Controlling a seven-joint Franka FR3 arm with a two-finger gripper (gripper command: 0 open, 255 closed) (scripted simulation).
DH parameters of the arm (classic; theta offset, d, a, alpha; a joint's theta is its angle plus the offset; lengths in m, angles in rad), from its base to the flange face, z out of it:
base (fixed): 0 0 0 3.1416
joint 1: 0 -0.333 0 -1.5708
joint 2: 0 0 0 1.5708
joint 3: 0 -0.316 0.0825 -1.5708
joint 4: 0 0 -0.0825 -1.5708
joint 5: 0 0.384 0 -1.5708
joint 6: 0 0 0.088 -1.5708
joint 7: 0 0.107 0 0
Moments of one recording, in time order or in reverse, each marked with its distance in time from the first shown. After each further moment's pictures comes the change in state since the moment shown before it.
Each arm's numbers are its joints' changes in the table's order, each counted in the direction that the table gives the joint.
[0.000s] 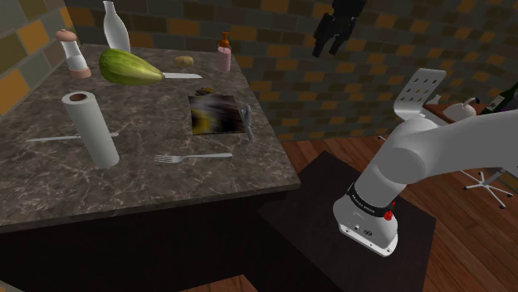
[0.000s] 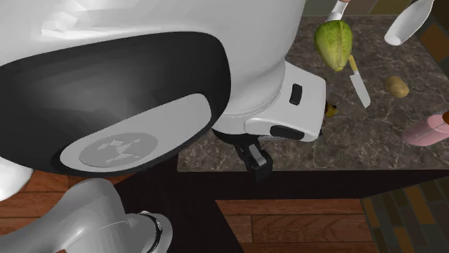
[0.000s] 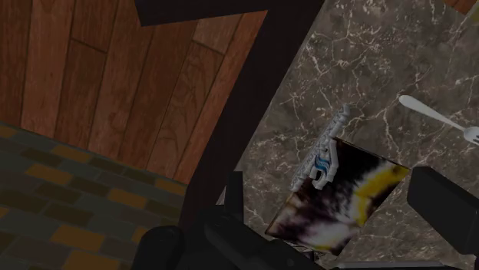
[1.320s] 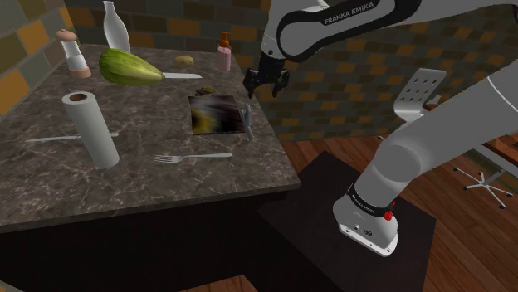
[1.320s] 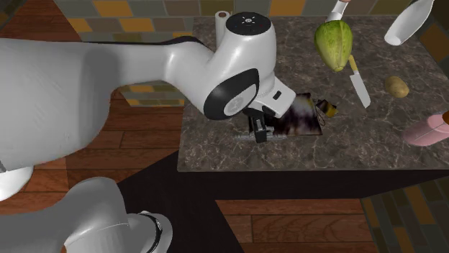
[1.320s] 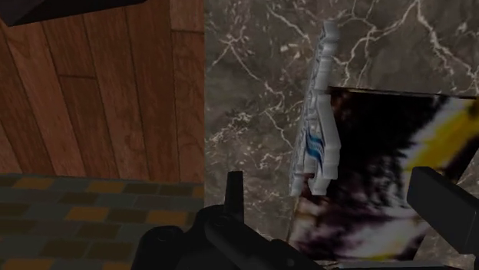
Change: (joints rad) arm 0.089 -0.441 -0.318 -0.140 0.008 -0.620 0.566
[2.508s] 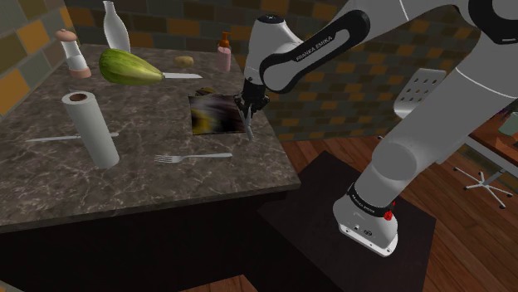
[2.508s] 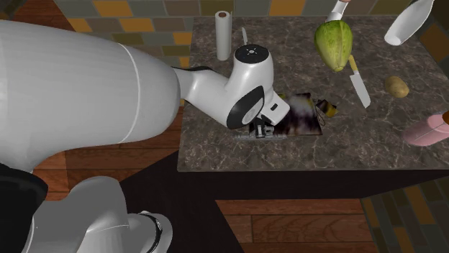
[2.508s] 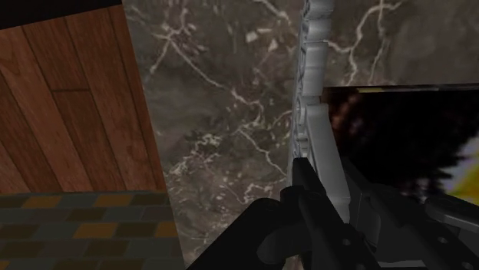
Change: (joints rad) arm 0.064 -0.261 -0.093 0.009 -0.151 -0.239 0.256
